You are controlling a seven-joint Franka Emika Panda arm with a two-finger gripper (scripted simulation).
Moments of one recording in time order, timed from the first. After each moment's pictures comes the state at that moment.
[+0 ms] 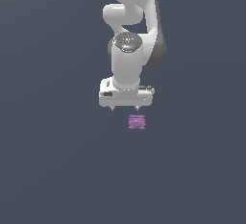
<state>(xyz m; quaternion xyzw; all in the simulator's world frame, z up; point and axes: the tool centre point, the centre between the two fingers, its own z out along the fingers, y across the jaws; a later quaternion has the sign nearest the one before) 0.000 0.008 0.176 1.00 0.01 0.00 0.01</state>
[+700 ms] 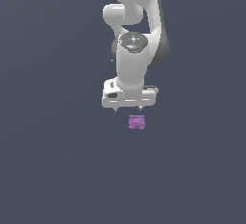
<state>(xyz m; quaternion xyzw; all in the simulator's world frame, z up) 0.004 0.021 0.177 1.00 0.04 0.00 0.01</state>
